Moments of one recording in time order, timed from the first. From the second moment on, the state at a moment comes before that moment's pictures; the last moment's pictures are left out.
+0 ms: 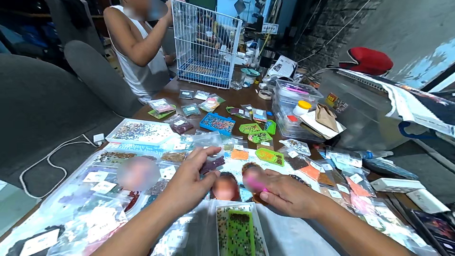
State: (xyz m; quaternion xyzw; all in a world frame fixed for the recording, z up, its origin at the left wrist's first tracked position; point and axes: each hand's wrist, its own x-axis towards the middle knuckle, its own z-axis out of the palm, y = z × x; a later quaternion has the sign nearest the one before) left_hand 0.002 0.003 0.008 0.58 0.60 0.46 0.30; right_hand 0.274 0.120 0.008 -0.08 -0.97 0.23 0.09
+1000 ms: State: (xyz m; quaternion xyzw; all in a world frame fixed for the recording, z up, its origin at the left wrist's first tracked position) left_hand 0.004 0.000 0.021 0.59 0.56 0.41 0.42; right_hand 0.295 0.107 -0.003 -0.16 -0.94 0.26 0.16
